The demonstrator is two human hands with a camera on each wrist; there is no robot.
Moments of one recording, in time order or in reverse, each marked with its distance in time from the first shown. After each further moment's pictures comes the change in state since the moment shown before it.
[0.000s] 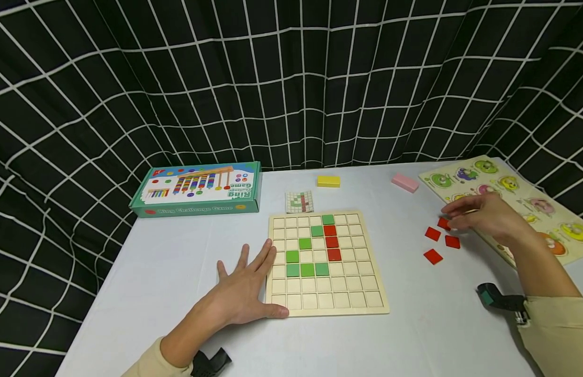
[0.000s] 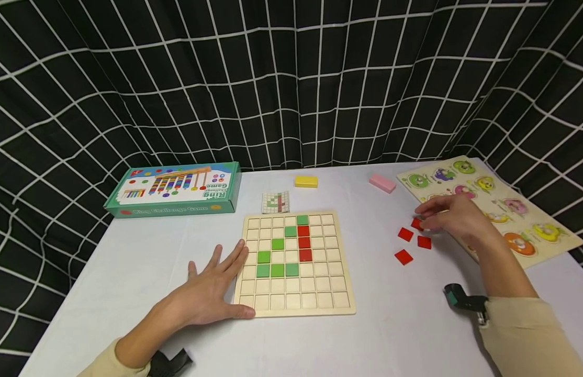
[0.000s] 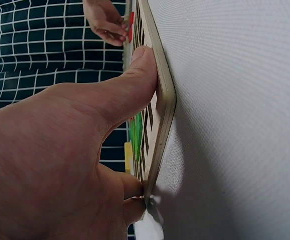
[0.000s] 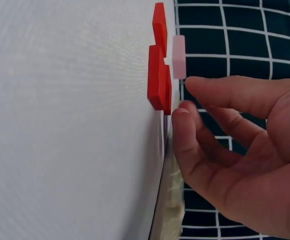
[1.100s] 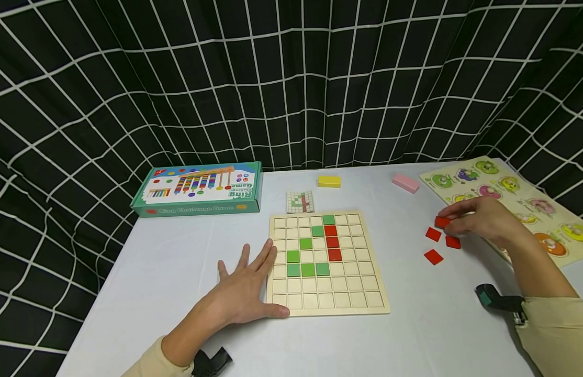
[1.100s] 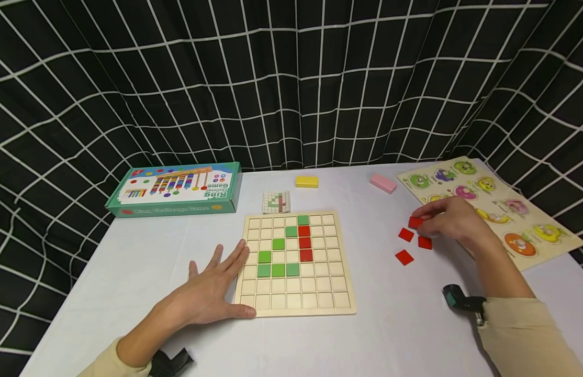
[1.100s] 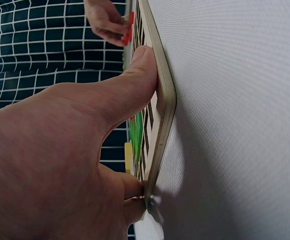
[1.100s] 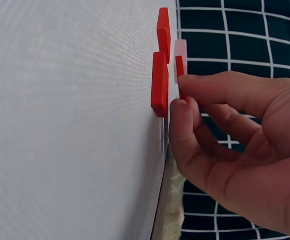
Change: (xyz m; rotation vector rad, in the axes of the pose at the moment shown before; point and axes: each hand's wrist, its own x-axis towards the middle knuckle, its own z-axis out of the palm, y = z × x) left_hand 0.000 0.001 0.000 0.012 0.004 -0.002; right_hand 0.001 -0.001 0.005 -0.085 -0.025 0.029
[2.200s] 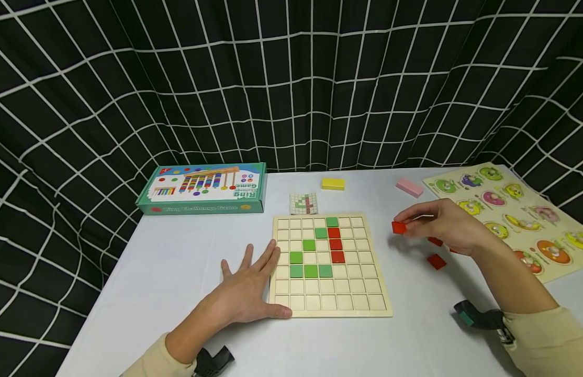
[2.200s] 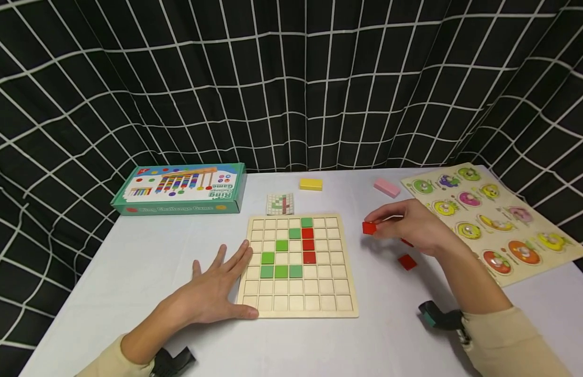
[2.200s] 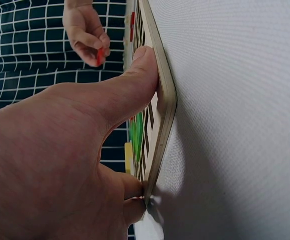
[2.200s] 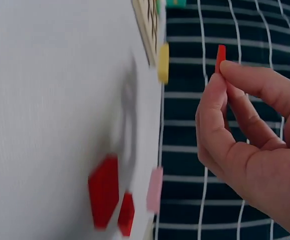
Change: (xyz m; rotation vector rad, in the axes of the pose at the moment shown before) left_hand -0.001 -0.001 -0.001 -0.004 -0.005 -0.001; right_hand -0.016 -0.083 0.045 0.237 -0.134 -0.143
